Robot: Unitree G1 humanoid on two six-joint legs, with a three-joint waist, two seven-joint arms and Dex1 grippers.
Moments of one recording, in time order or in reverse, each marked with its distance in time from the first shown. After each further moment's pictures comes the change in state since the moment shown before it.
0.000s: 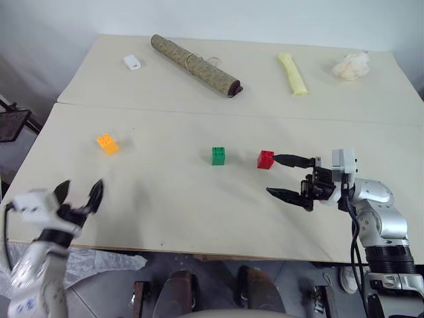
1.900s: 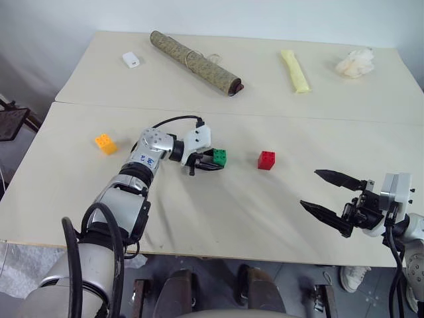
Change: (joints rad) left arm -1.266 -0.043 -0.676 1.709 0.547 -0.827 -0.980; right arm 0.439 -0.097 -0.284 -0.370 0.090 0.072 -0.222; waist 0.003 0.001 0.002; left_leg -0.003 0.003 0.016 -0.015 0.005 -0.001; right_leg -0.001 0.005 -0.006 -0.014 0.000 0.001
